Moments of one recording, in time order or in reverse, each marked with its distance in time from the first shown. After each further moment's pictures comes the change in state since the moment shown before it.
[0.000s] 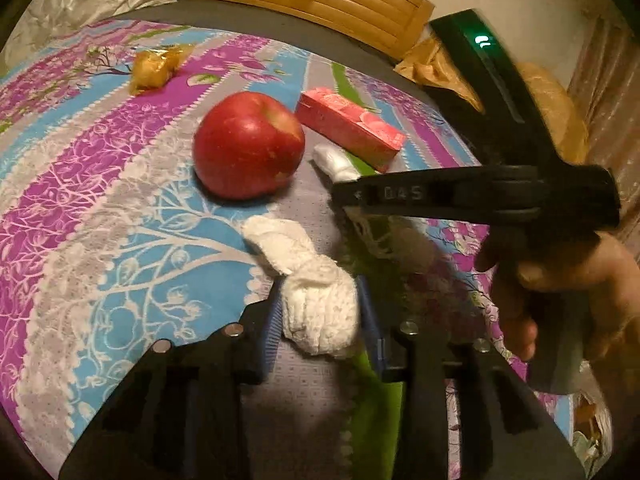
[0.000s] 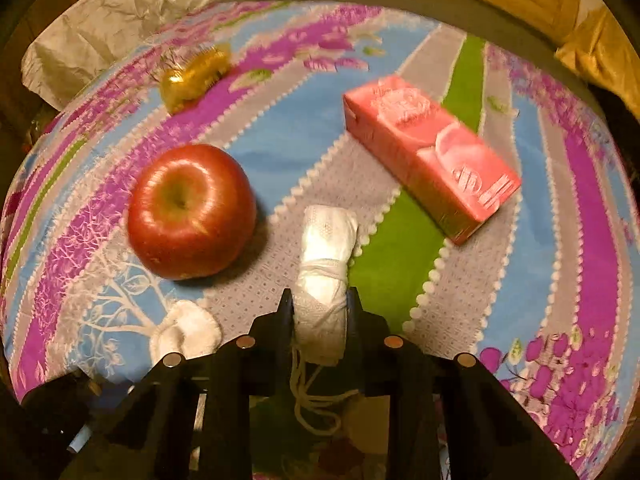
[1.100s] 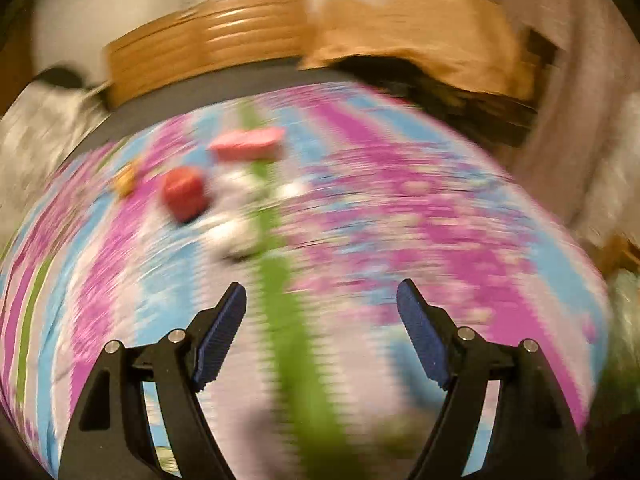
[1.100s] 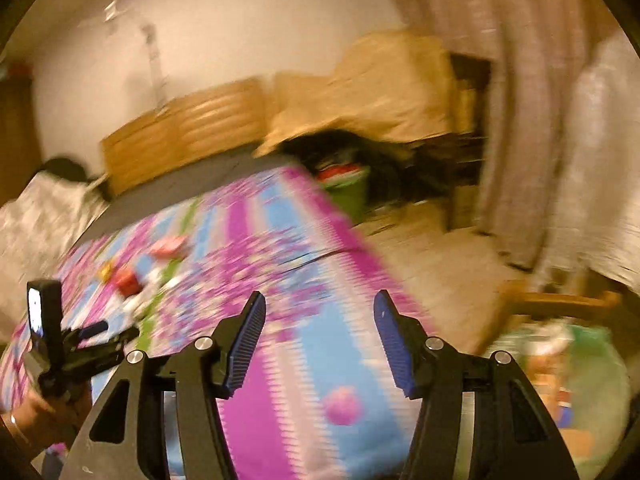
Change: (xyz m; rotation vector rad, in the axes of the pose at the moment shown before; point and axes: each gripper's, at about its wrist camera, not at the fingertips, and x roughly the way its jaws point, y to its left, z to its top) left arm -0.108 -0.090 -0.079 0.458 -0.027 0.123; right arm -0.362 0.006 -0.416 0.633 -0.557 -0.448
